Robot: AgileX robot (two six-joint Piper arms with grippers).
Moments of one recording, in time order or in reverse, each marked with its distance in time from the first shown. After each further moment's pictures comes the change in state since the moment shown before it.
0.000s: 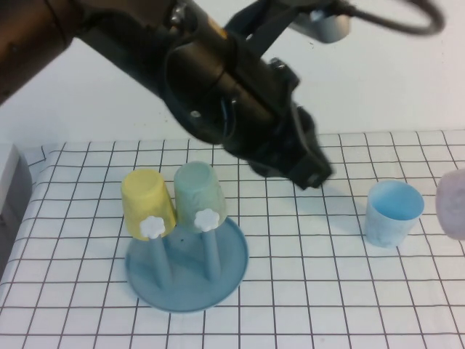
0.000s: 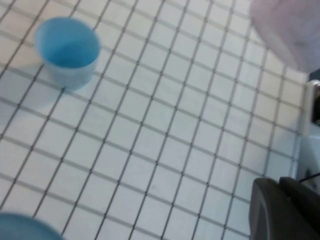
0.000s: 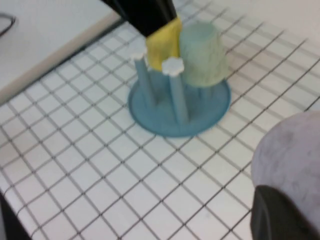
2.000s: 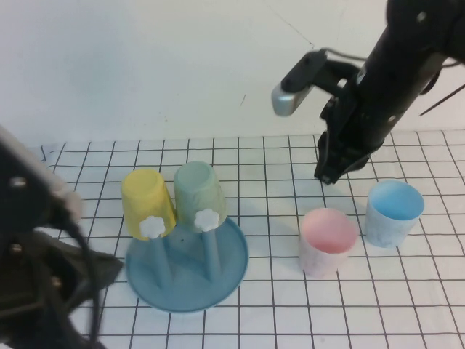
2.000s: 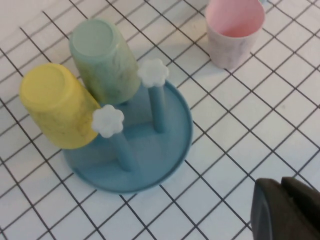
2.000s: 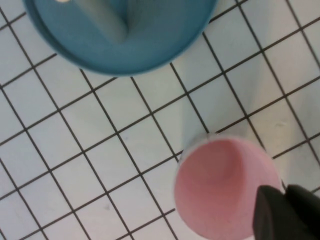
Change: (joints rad) right arm 0.547 1.057 -0.908 -0.675 0.120 0.358; left arm -0.159 -0.762 0.797 0.697 -0.355 -0.601
